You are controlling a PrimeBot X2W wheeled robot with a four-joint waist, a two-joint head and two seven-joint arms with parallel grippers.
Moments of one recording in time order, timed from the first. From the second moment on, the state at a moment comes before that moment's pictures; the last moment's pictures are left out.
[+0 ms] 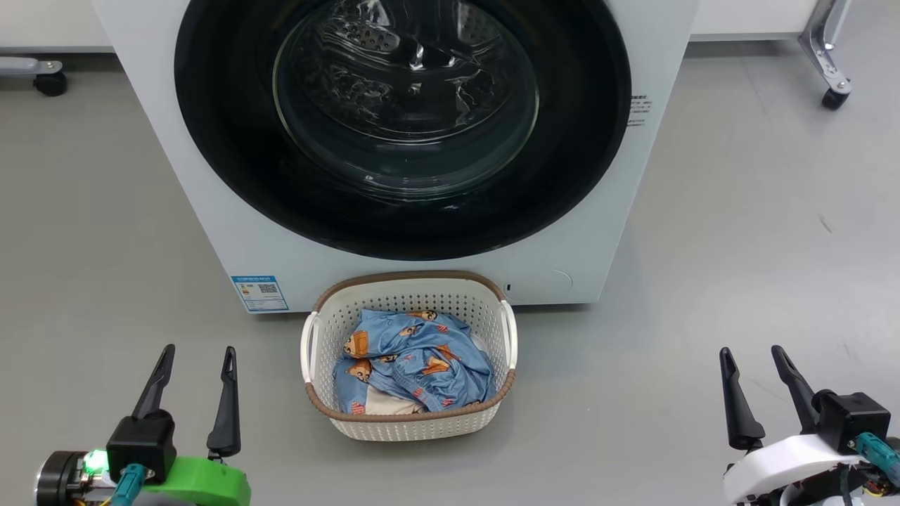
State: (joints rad) left arm 0.05 0.06 0.00 0.16 -0.09 -0.12 -0.25; right arm 0.05 -0.10 0.02 0.27 0.19 0.12 -0.25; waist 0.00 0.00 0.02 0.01
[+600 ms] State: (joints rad) left arm 0.04 0.05 0.02 0.12 -0.09 -0.12 -0.25; right arm 0.05 -0.10 0.02 0.27 0.20 0.12 -0.25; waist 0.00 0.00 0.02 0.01
